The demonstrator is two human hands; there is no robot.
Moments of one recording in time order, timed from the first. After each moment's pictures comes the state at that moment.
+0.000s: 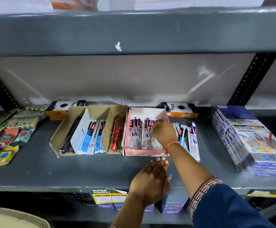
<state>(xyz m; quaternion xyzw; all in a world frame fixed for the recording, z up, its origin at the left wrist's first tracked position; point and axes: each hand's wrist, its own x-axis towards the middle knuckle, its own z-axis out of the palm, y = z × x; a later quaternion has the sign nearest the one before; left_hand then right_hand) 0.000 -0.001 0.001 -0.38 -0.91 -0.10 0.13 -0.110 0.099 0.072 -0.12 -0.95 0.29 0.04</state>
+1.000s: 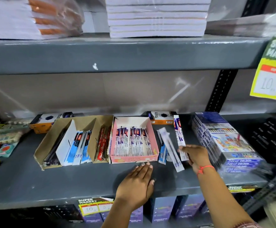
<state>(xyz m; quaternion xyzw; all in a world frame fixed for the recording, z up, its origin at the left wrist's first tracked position) -0.005 -0.001 -0.008 -0.35 -0.93 -0.11 0.07 -0.022 0.212 0.064 -0.33 -0.64 0.69 0.10</state>
